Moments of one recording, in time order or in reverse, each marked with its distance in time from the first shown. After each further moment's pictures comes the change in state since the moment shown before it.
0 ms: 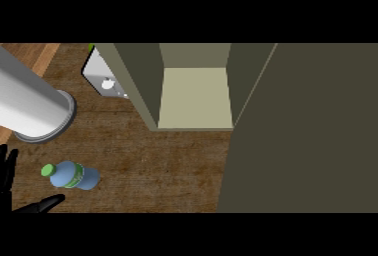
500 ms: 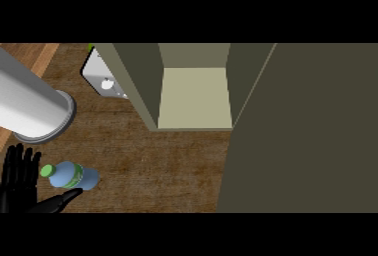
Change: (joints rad) left arm -0.069 -0.012 0.030 0.327 -0.026 -0.050 -0.228; right arm -0.012 -0.020 0.024 -0.002 0.011 -0.027 0.008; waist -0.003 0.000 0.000
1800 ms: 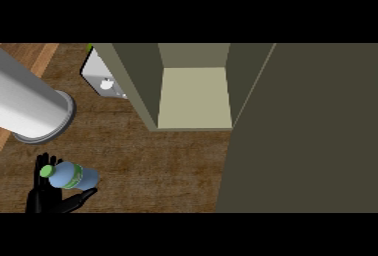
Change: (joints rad) left arm -0.220 0.075 0.095 0.716 0.013 -0.128 -0.461; right arm -0.018 -0.042 -0.006 0.001 0.015 -0.030 0.000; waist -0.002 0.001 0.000
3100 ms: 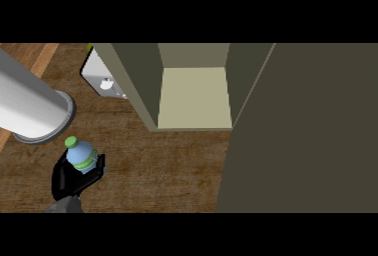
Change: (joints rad) left arm -0.220 0.022 -0.065 0.256 -0.020 -0.029 -0.194; right arm 0.101 -0.022 -0.123 0.007 -0.019 0.052 -0.106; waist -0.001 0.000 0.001
